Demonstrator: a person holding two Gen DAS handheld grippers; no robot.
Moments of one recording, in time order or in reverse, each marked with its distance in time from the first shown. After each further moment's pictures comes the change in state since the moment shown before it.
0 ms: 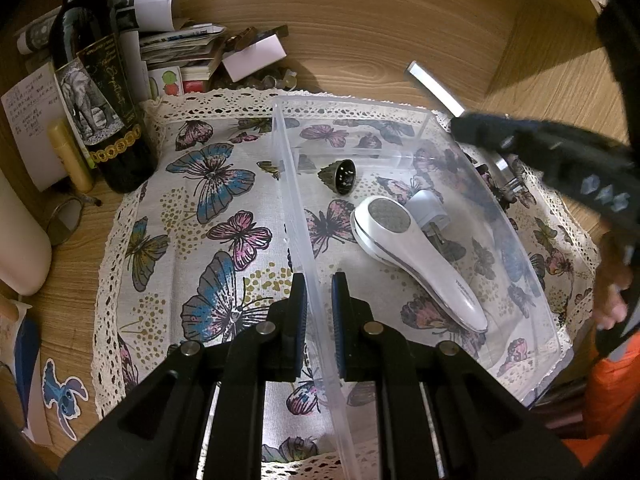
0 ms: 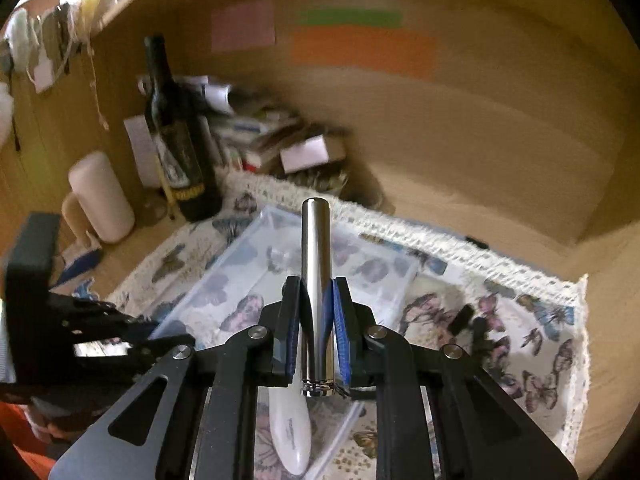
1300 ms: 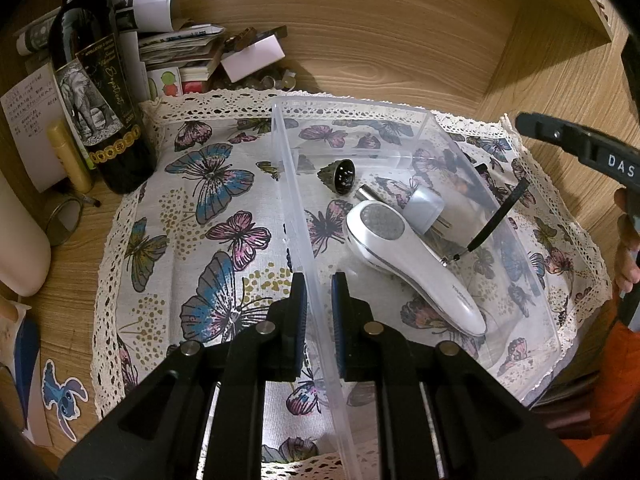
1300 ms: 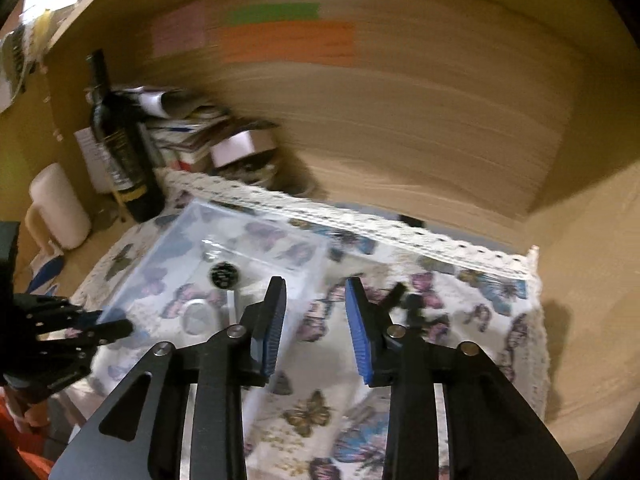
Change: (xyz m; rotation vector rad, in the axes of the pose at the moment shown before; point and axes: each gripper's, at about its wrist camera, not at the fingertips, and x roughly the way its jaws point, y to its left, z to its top) left arm 0.001 -0.003 0.000 0.004 -0.002 -0.003; right arm -0.037 -0.060 -0.010 0.096 -0.009 -0.155
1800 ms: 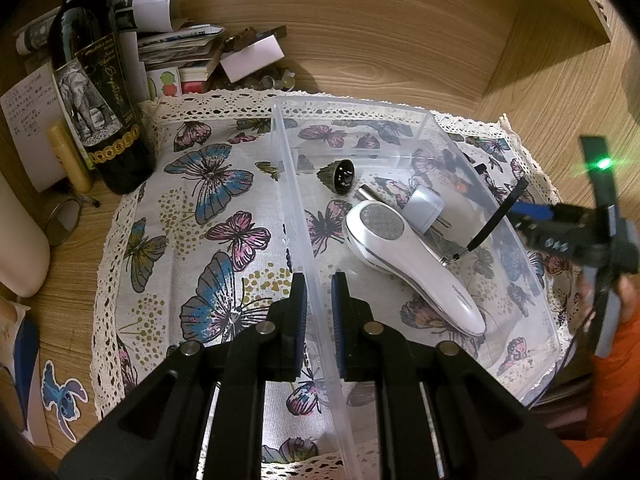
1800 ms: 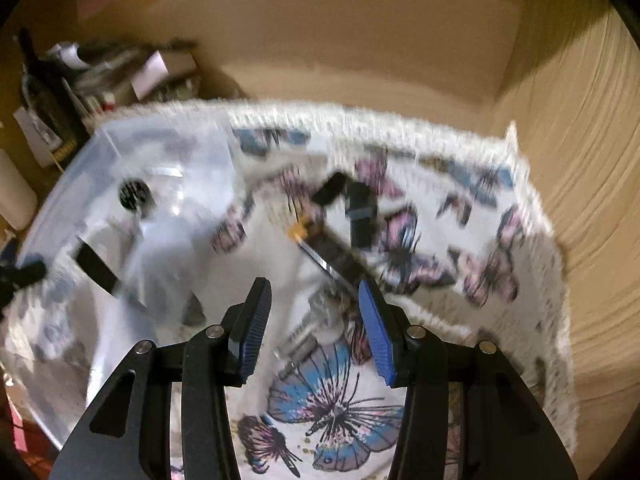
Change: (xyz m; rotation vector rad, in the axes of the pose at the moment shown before) left arm 0.000 0.000 0.000 0.001 0.000 0.002; right arm 0.062 -0.041 -0.069 0.123 0.236 -0.061
